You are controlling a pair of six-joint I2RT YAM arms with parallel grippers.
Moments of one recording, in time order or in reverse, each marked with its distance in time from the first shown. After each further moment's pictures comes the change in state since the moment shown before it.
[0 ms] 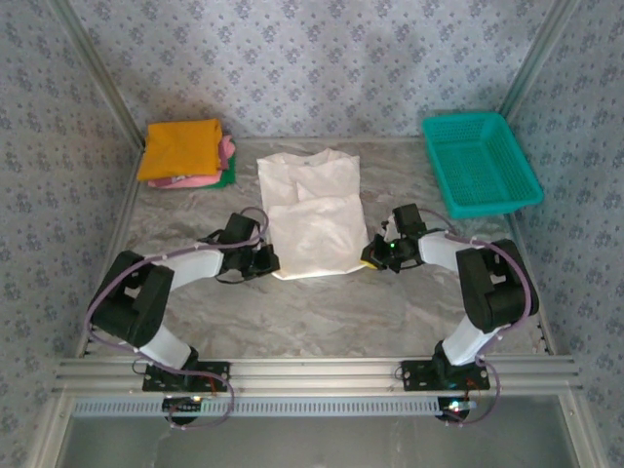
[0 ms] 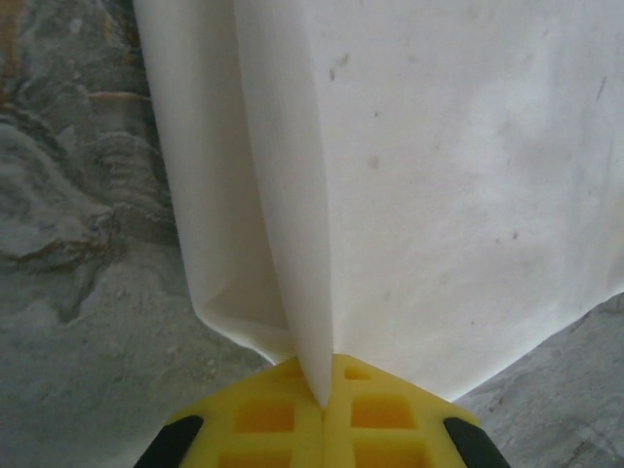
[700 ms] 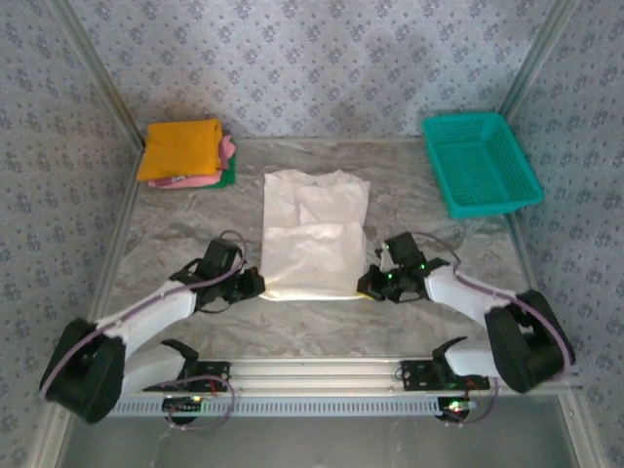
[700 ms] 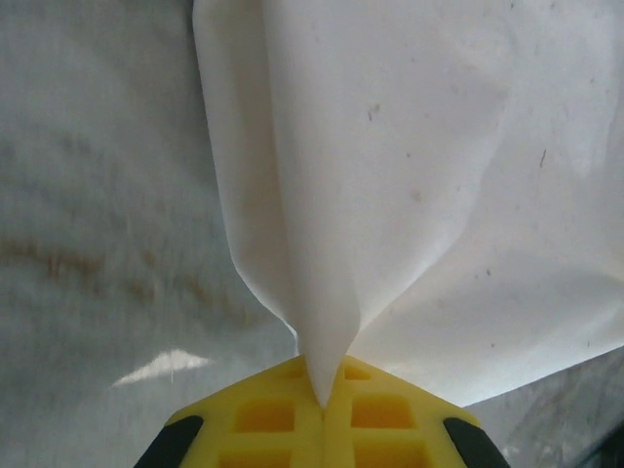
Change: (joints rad) left arm -0.044 -0.475 -0.267 -0.131 -0.067 -0.039; right arm 0.203 -0.388 -0.262 -0.094 0.045 0.109
